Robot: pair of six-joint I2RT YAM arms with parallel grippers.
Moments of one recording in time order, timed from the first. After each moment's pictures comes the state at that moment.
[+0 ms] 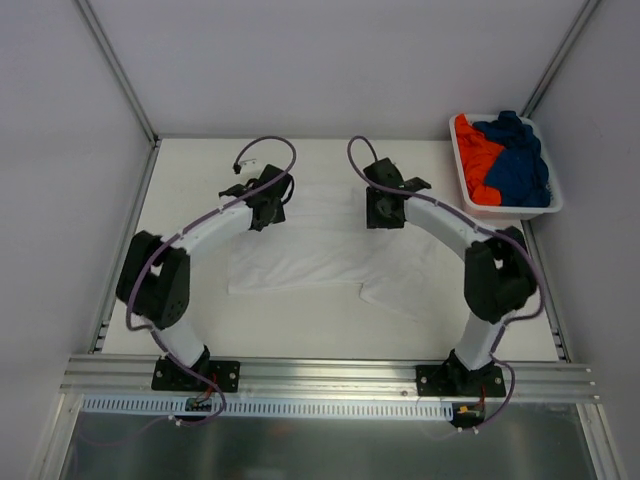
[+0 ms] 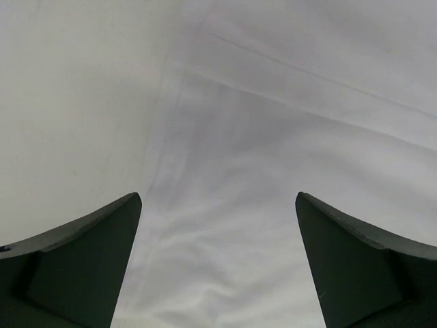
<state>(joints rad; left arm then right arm) -0.48 1.80 1.29 -0.65 -0.61 -0.66 0.51 1.89 1.42 -0.66 0.24 0.43</state>
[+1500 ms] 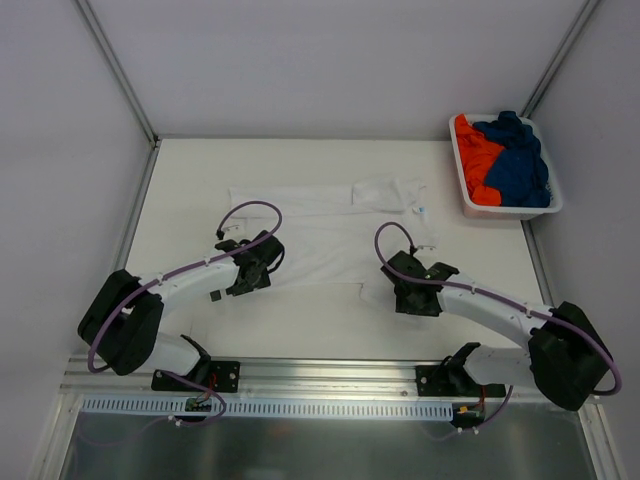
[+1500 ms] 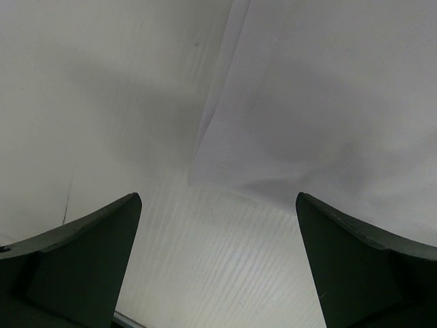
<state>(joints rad) -0.65 1.39 0.76 -0.81 -0.58 -0.96 0.76 1.22 0.64 -0.79 0.43 0.81</state>
